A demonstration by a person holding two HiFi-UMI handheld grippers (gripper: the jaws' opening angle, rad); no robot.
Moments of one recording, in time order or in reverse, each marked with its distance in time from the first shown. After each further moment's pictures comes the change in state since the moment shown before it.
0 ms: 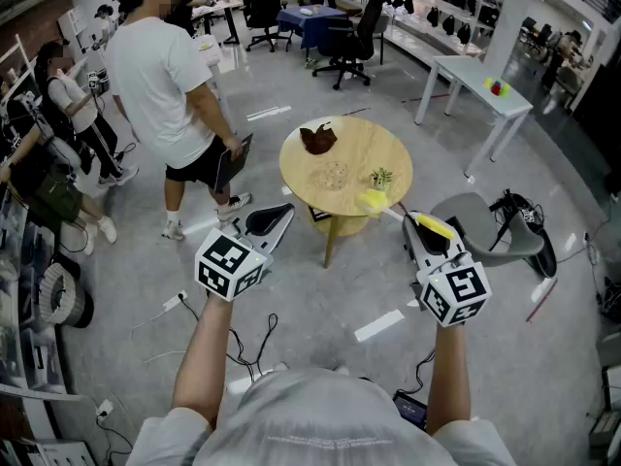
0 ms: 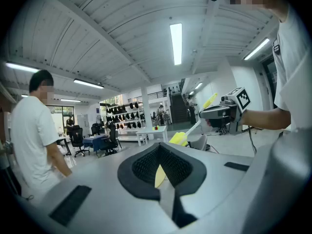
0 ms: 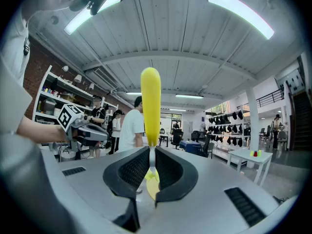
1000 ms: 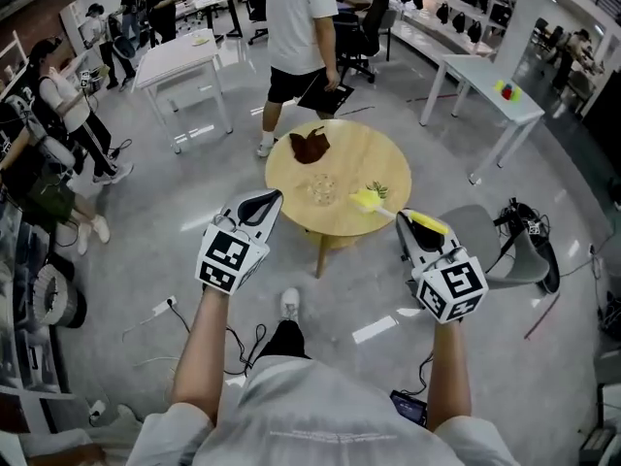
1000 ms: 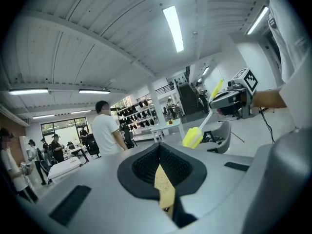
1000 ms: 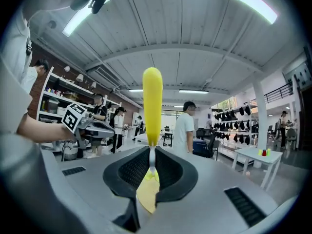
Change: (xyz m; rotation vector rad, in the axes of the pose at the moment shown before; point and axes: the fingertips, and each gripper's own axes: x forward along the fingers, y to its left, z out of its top) left arm 0.121 0.065 -0.016 0.154 0.058 0.160; right arm 0.078 -0.100 -0.038 0.001 0.032 0.073
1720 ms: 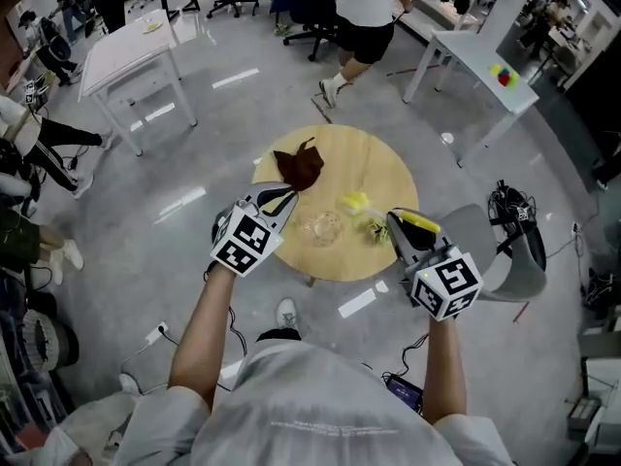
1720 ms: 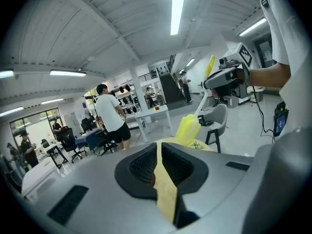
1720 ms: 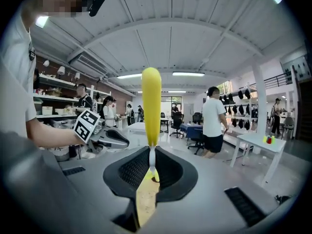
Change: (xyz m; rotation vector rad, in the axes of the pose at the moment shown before) left arm 0.225 0.142 -0.119 0.024 0.137 -0.308; right arm 0.237 -0.080 -0.022 0.087 0.161 -0.044
